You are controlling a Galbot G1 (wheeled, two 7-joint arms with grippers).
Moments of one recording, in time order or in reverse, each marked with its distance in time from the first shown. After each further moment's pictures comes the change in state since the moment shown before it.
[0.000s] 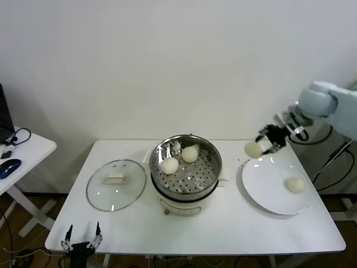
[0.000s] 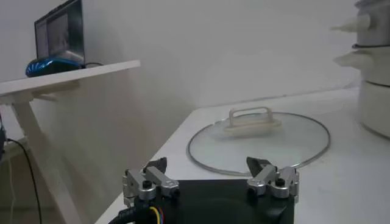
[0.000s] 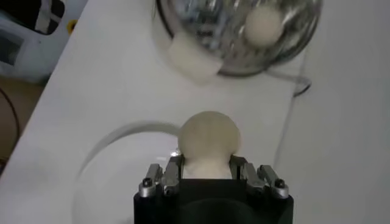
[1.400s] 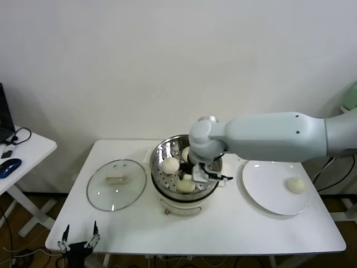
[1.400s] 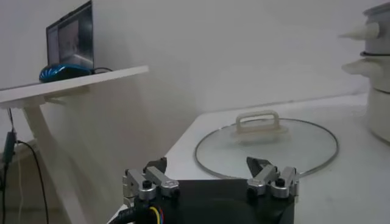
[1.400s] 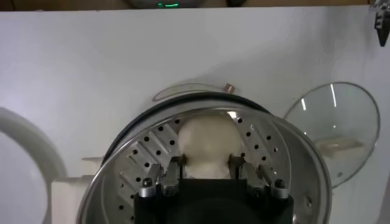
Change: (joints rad) left arm 0.006 -0.007 -0.010 -0.013 -0.007 -0.012 -0.010; right arm -0.255 0.461 0.025 0.191 -0.547 0.139 0.162
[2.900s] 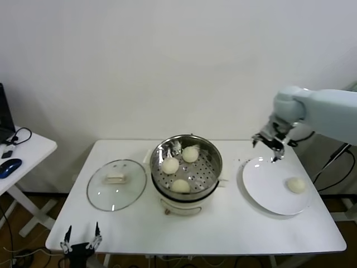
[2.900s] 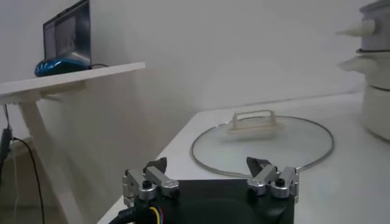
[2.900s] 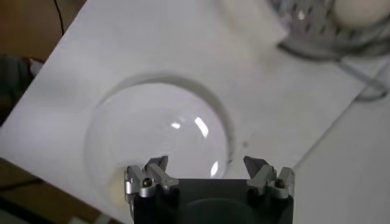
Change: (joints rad) left arm -0.006 0.000 0.012 0.023 -0.006 -0.025 0.005; right arm 0.144 -0.382 -0.220 -0.367 0.320 -0.057 -0.143
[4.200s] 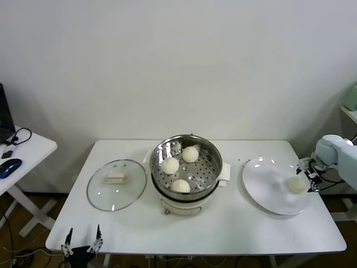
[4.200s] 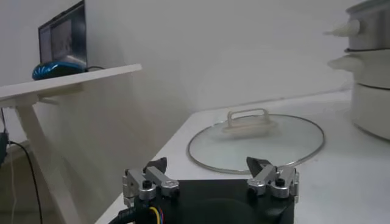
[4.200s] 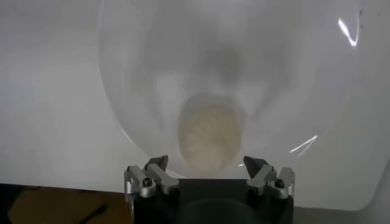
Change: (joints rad) left arm 0.028 -0.006 0.001 -0.010 0.023 -0.014 0.006; right arm -0.709 -0.109 0.680 -0.443 -0.338 -0.018 0.063
